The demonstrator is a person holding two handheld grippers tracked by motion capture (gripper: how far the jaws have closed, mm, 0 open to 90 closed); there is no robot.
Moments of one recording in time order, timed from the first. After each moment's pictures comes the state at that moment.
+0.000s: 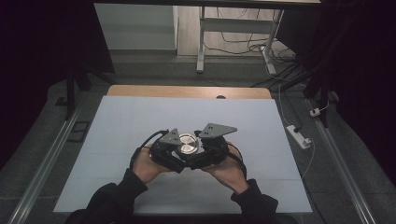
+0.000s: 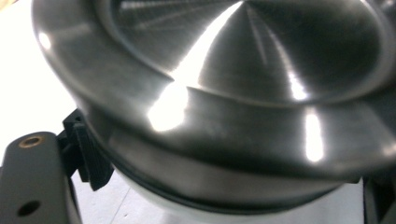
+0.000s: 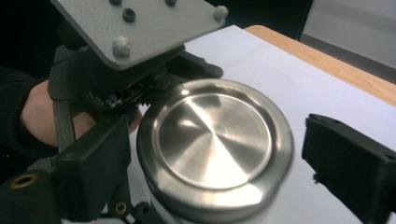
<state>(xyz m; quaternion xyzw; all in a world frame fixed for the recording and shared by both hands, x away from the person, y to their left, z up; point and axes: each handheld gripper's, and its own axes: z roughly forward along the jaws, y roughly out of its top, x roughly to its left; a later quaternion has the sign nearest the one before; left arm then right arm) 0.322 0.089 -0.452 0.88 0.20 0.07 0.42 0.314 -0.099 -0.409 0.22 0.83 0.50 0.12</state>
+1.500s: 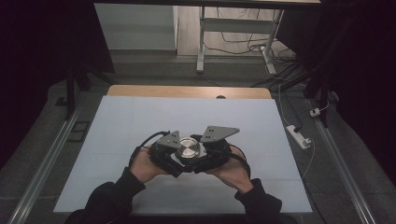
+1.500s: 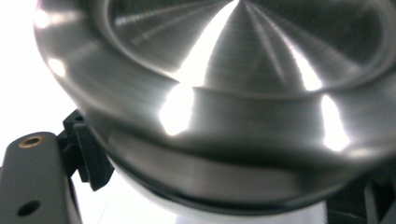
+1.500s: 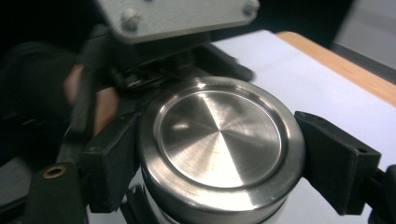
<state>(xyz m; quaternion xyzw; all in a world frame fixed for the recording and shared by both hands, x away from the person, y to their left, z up) 0.315 0.092 -0.442 0.89 0.13 0.04 0.44 0.307 -0.105 -0.402 0.15 0.85 0.50 0.09</state>
